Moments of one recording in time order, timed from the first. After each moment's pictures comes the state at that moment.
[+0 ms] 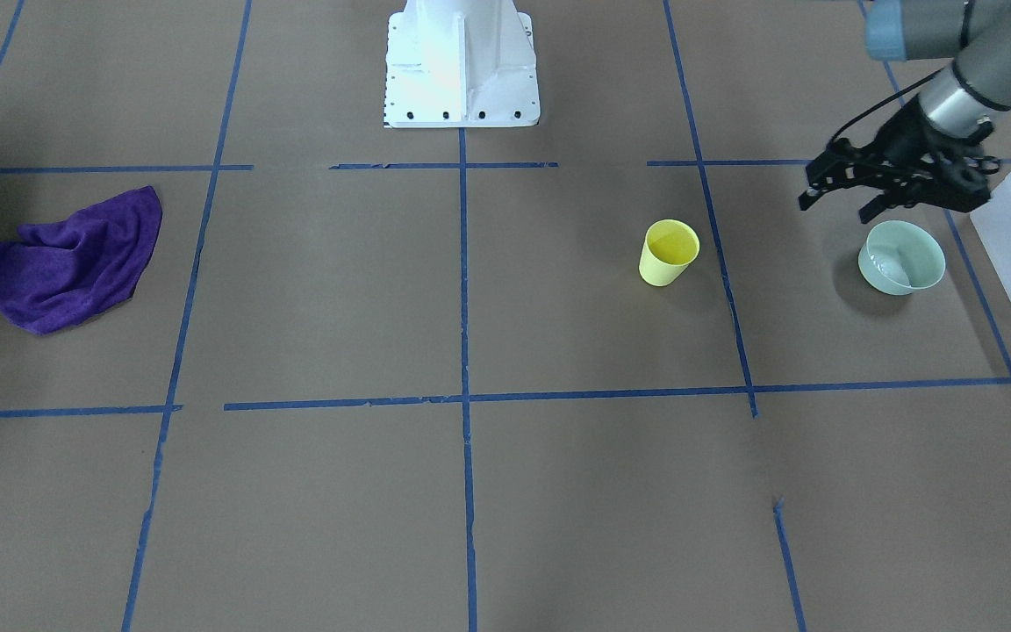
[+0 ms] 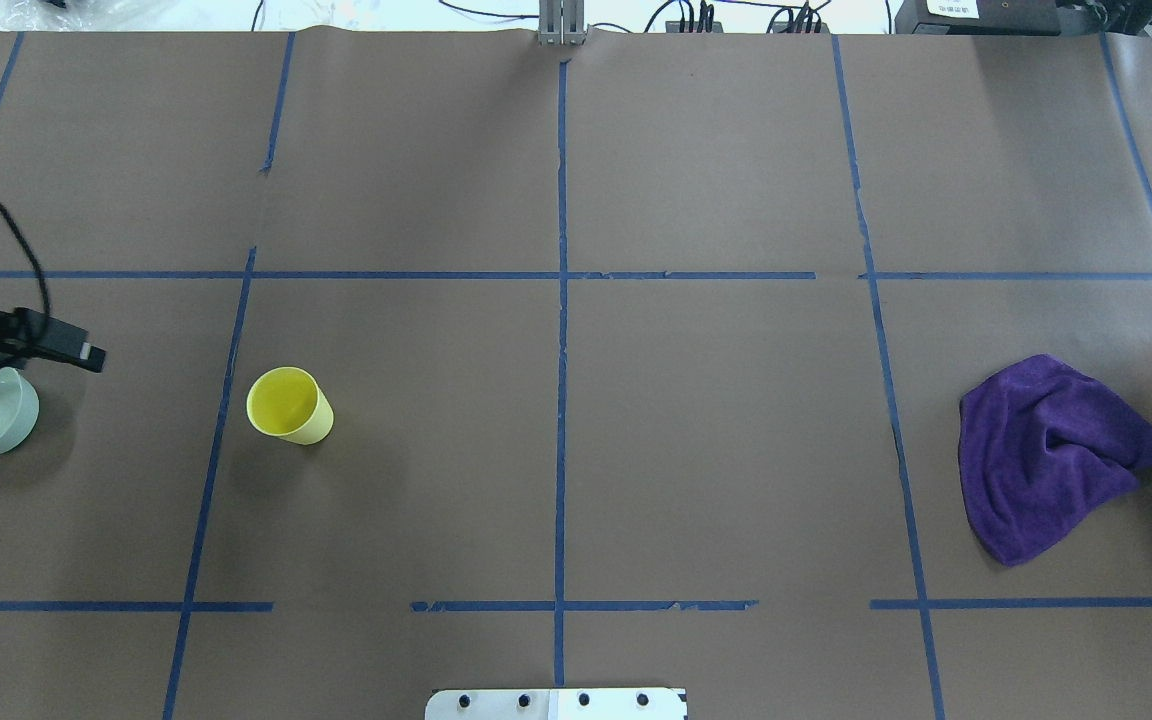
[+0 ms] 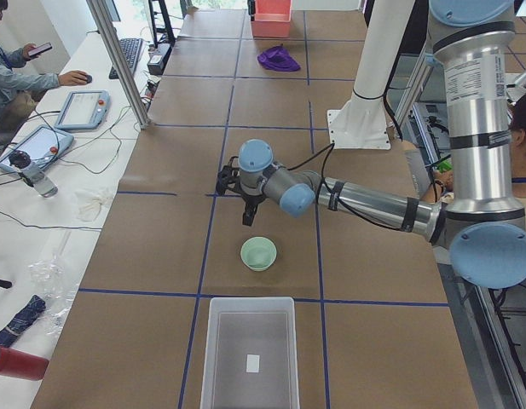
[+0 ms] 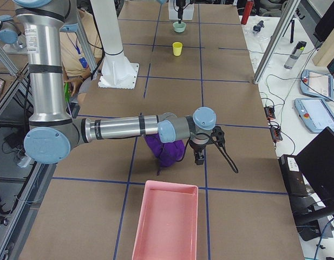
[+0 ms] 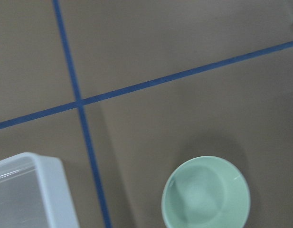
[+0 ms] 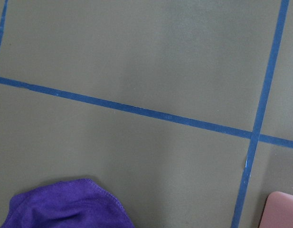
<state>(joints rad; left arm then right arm) -0.92 -1.54 -1.98 -2.00 -2.26 -0.93 1.40 -1.54 1.65 -1.45 2.41 0.08</state>
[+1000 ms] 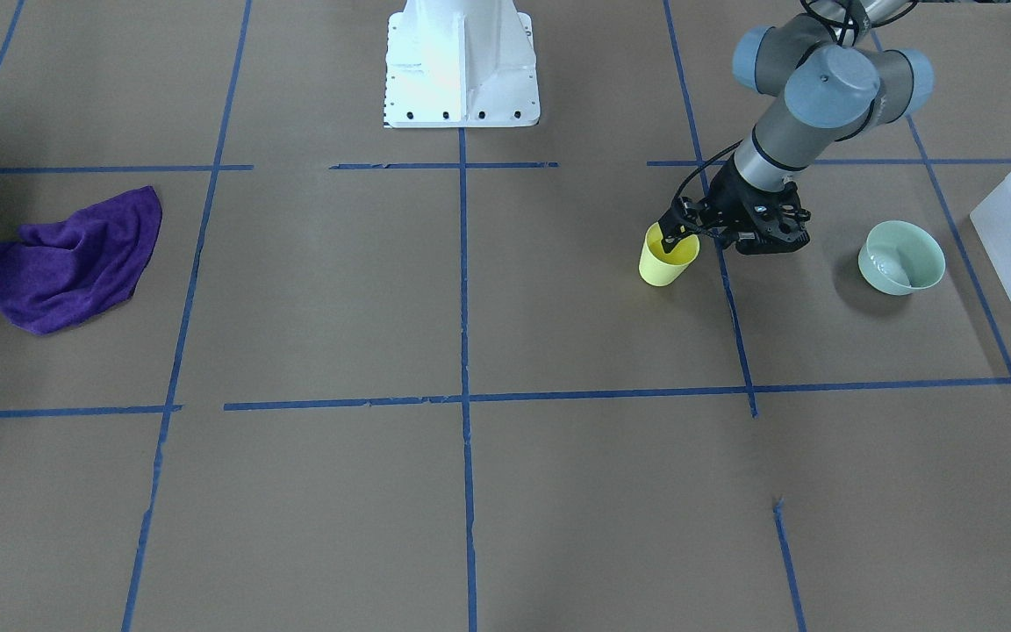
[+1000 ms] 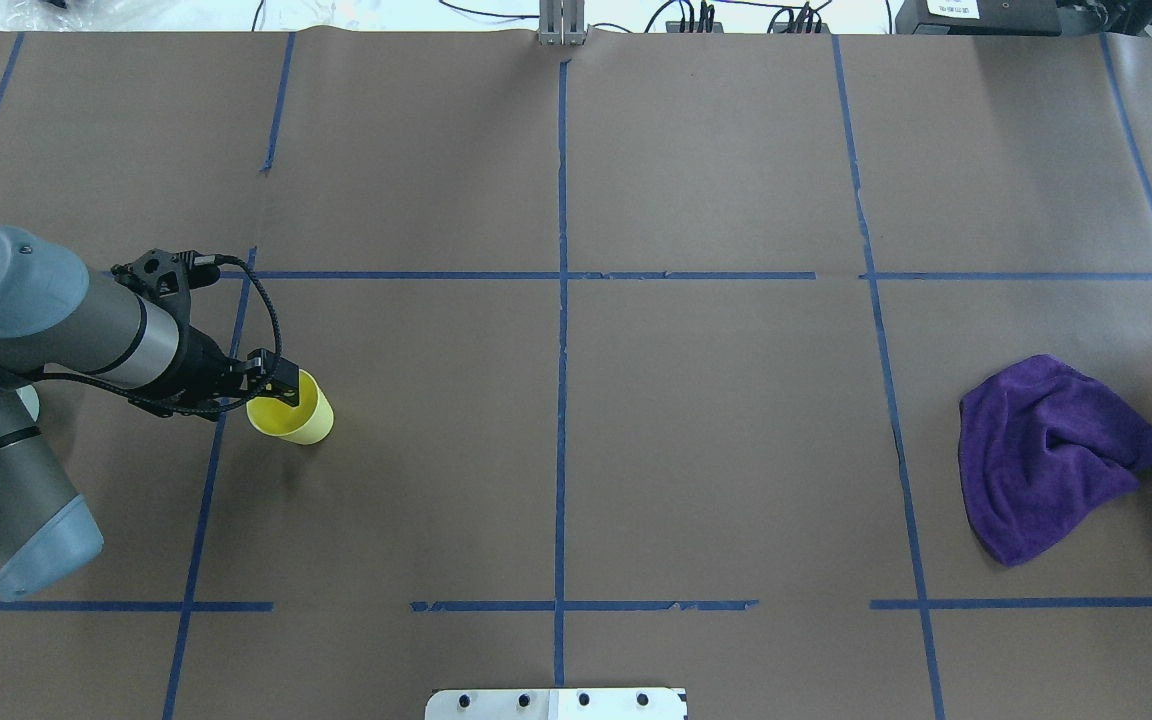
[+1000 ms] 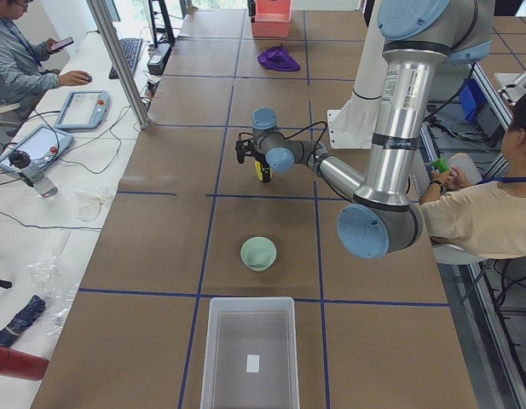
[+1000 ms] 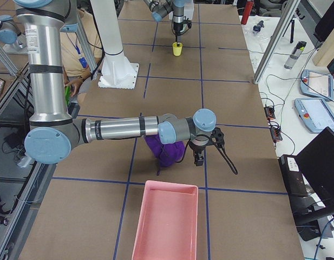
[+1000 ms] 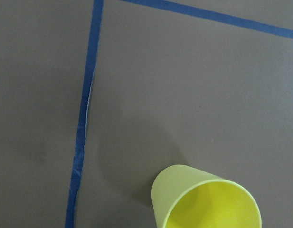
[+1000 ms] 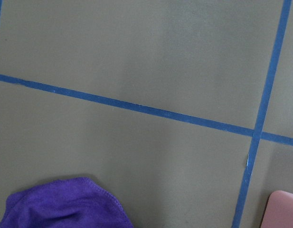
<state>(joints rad) -0.68 -1.74 -1.83 -1.99 -2.09 -1.27 1.39 -1.54 1.63 -1.44 2.41 0.08</state>
